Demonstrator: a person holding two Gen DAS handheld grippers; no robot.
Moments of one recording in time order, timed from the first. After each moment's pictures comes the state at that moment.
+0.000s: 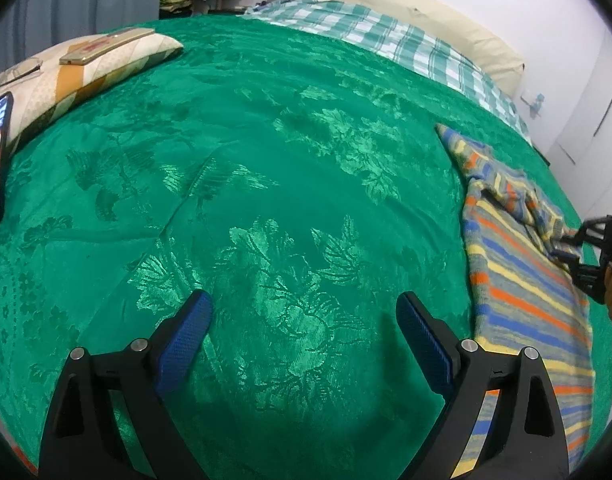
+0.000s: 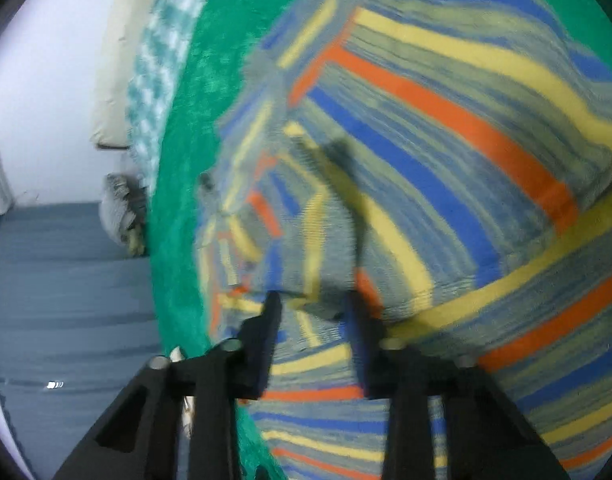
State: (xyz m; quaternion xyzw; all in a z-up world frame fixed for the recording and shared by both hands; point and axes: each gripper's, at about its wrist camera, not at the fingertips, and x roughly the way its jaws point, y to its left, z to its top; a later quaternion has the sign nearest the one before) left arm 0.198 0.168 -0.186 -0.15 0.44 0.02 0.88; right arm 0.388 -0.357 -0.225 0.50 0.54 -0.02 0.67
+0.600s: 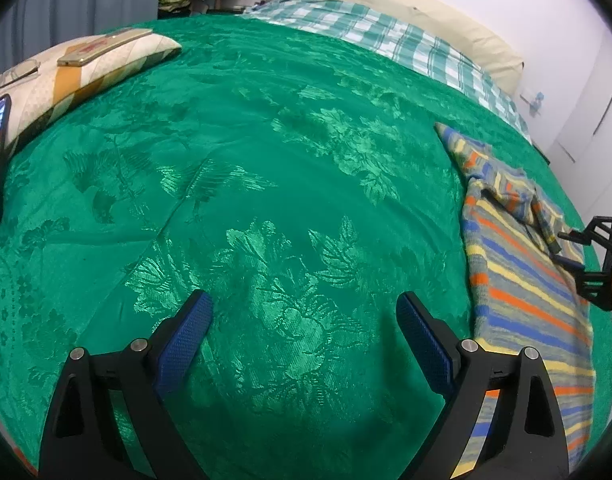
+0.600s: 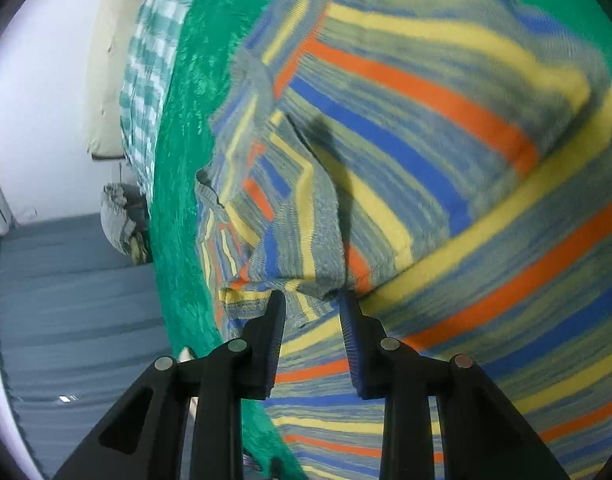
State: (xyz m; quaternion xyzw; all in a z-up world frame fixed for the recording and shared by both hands) left arm 0.202 0.167 -0.187 -0.15 0.44 0.02 0.88; right arm 0.362 -0.364 -0.223 0.55 0.53 -0.03 0.64
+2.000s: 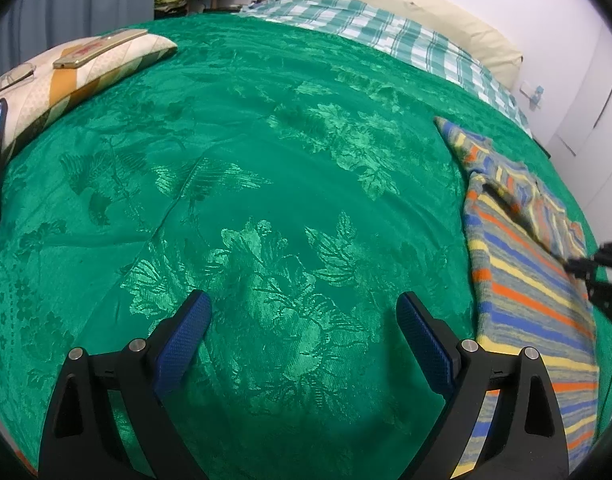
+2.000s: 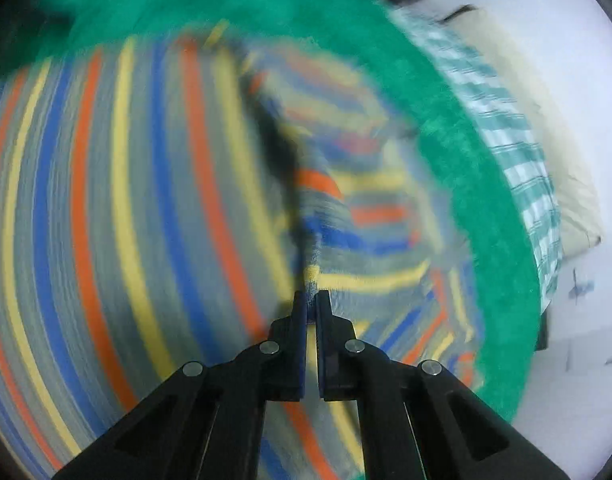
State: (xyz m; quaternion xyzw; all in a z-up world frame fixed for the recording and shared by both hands) left arm 0.198 0.160 -0.187 -0.14 0.45 0.02 0.88; right arm 0.316 -0.252 -0.192 -0.47 0.45 0.24 0.72
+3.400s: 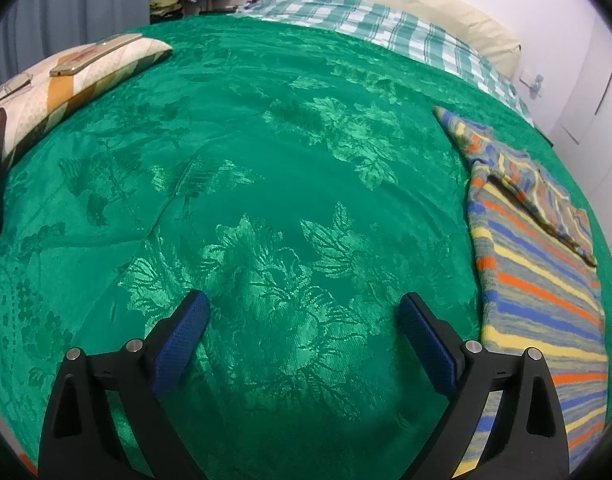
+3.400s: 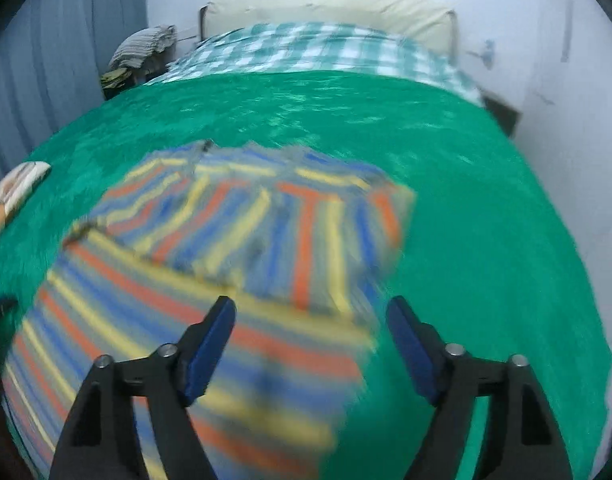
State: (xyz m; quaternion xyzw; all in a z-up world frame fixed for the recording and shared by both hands) left arm 0.199 0.154 -0.190 -0.12 0.46 0.02 0.88; right arm 0.279 -0.379 -0.126 -0.04 0.45 0.00 0.89
